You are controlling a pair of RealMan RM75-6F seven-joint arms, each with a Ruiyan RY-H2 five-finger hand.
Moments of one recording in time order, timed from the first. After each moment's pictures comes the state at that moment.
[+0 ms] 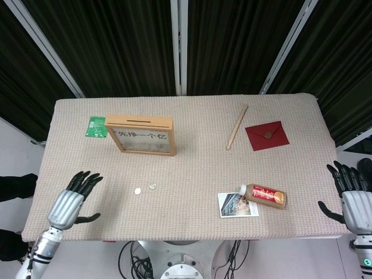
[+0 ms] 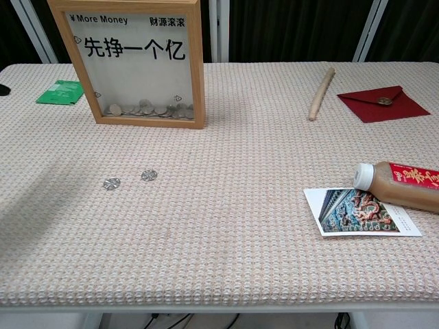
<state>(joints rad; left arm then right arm) -0.22 -1.31 0.03 -1.57 1.70 1.39 -0.03 0.05 -1.05 0.05 -1.64 -1.54 1.51 0.04</state>
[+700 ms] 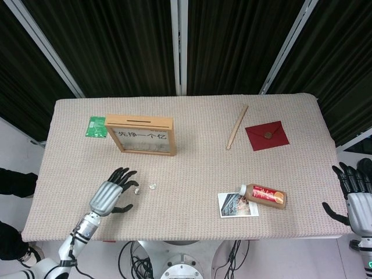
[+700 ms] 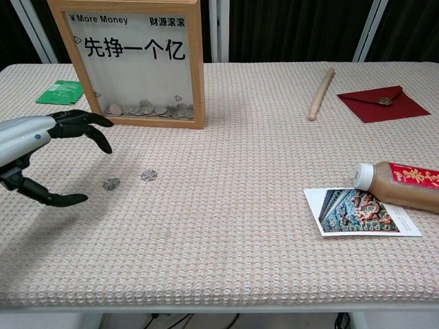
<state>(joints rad) -0.39 -1.57 -0.03 -1.39 1.63 1.19 -0.03 0.03 -1.05 0.05 -1.62 -1.53 1.53 0.08</state>
